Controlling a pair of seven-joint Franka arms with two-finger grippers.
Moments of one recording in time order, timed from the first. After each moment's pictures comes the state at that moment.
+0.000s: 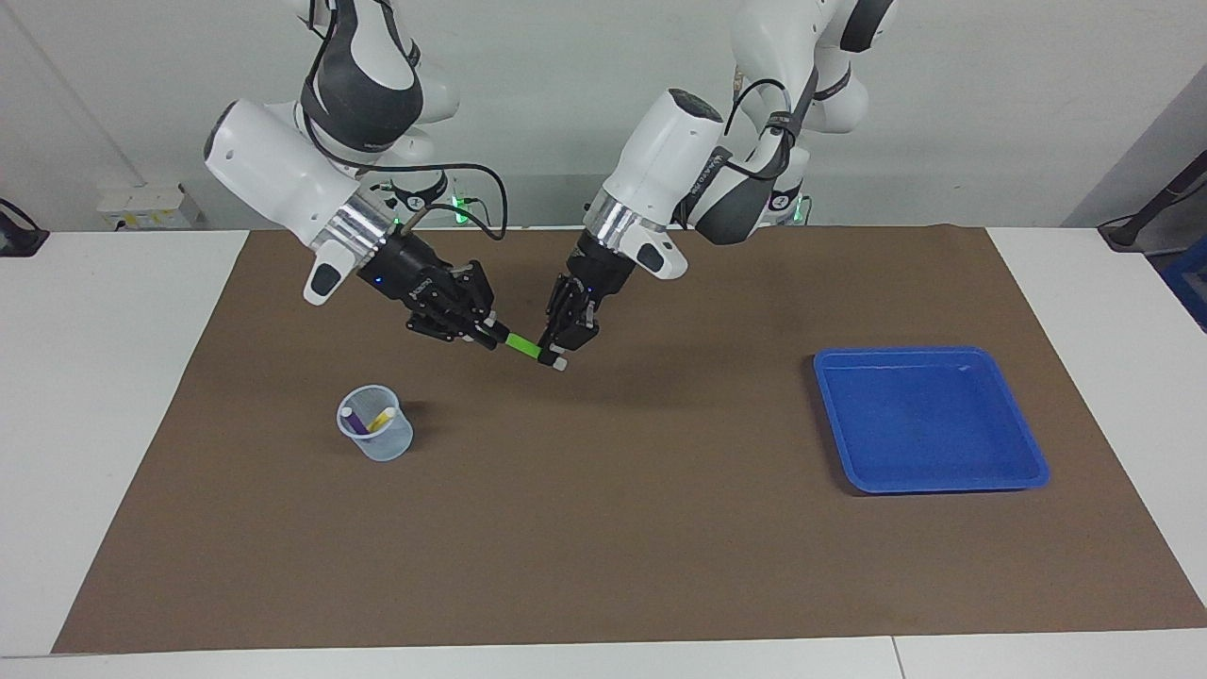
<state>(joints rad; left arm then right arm) -0.43 0.33 -0.32 -1.64 -0.15 2.66 -2.18 0.12 0.07 0.05 -1.82 0.85 2.19 -0.14</state>
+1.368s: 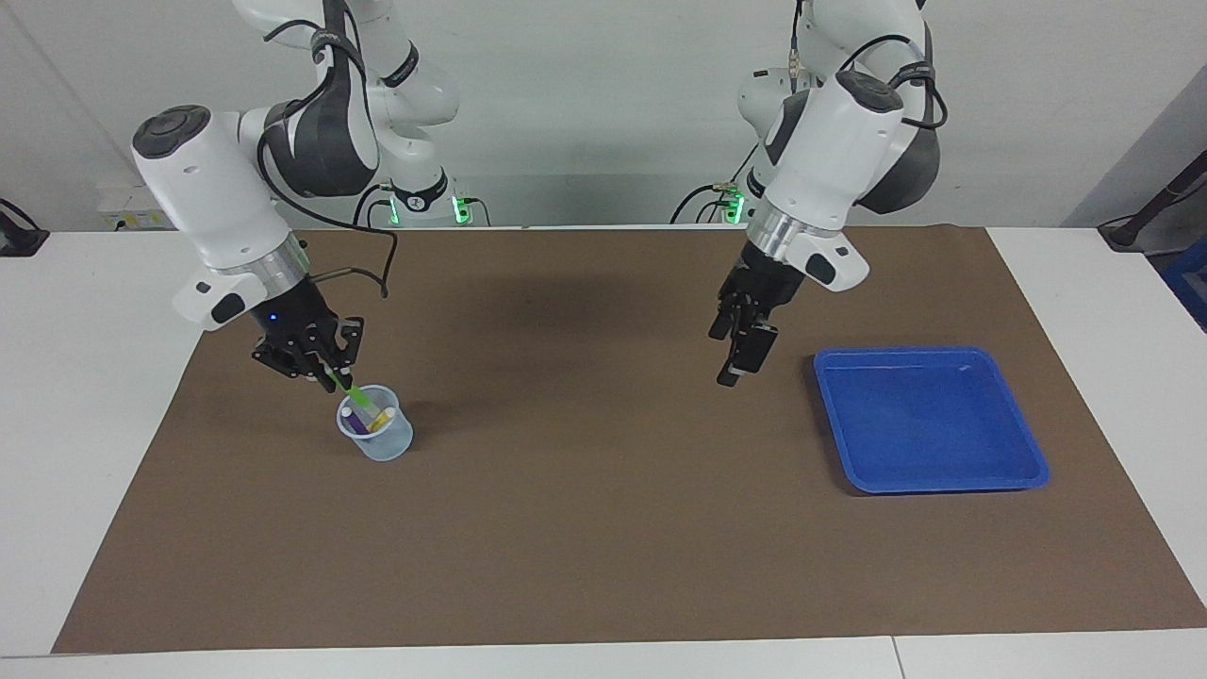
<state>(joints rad) -0.11 0.18 -0.30 -1.64 -0.15 2.15 -1.64 -0.04 0.16 0.04 -1.75 0.10 2.08 -0.19</state>
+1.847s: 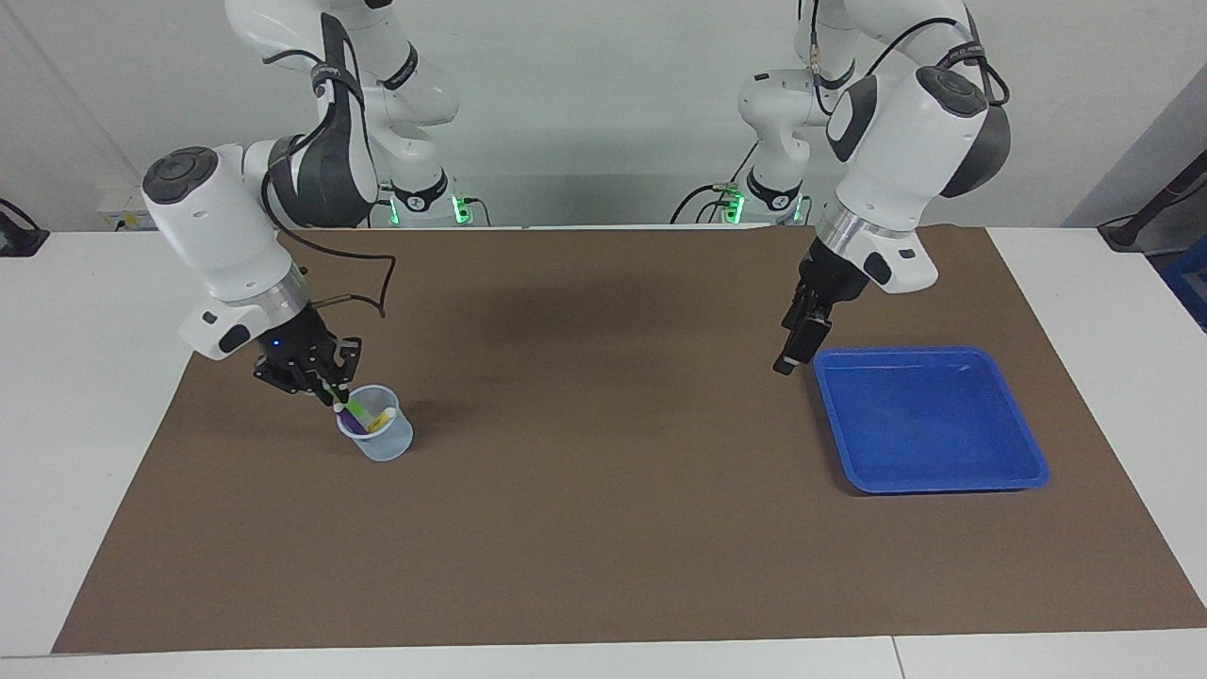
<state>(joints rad) 0.01 0.14 -0.30 -1.64 -0.15 1.96 -1.19 -0.04 0.20 0.04 -1.77 0.09 2.11 -0.19</state>
